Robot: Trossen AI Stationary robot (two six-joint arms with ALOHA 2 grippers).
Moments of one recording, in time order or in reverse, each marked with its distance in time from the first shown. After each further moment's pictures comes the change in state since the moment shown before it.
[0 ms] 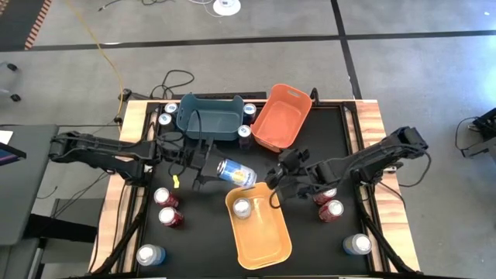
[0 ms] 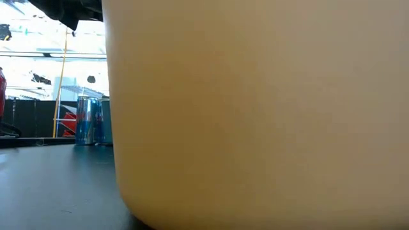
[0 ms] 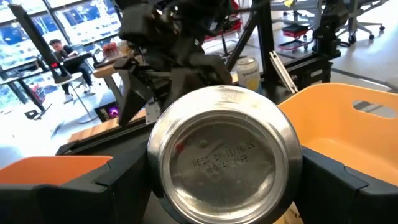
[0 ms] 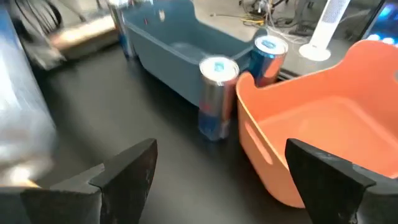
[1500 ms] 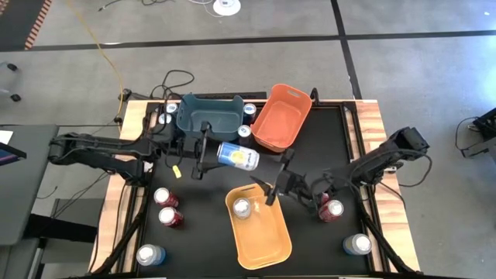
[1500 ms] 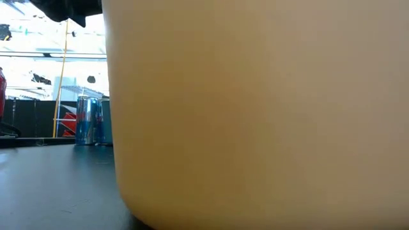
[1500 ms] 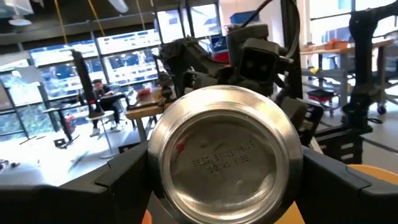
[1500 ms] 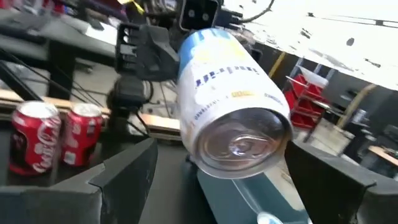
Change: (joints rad) left arm 0.066 -0.002 0.006 0.262 0.007 -0.162; right arm 0.056 -0.005 -0.215 1.134 -0.153 -1.219
